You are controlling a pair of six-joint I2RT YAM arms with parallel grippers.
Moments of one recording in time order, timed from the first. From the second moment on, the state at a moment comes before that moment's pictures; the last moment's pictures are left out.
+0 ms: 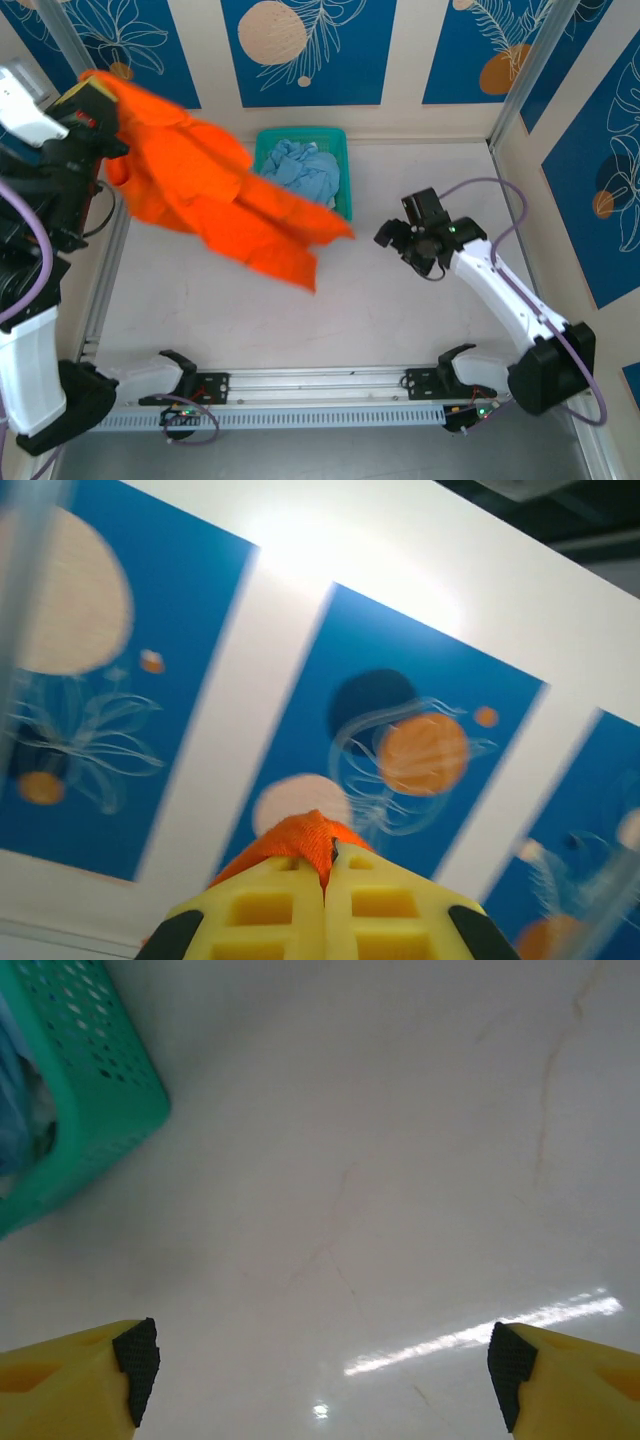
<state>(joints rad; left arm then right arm) -0.51 1.15 2.13 -0.77 -0.51 -0.31 0.39 1.24 1.08 -0.91 -0.03 0.95</state>
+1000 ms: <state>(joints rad) -0.41 1.21 1.58 -0.88 -0.26 -0.53 0.38 2.06 1.72 -0.96 -0.09 0.84</state>
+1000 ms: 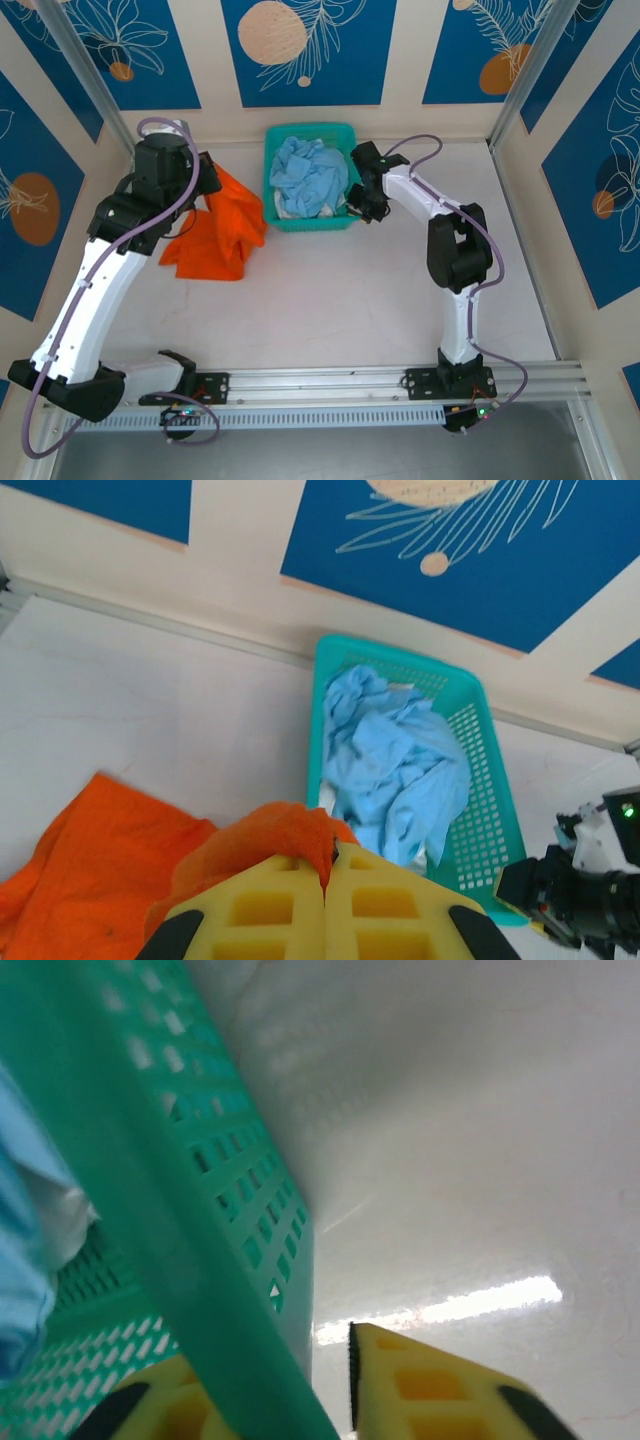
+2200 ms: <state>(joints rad) -0.47 1.31 1.34 -0.95 0.18 -0.60 -0.31 1.97 1.76 -1.02 0.13 0.32</state>
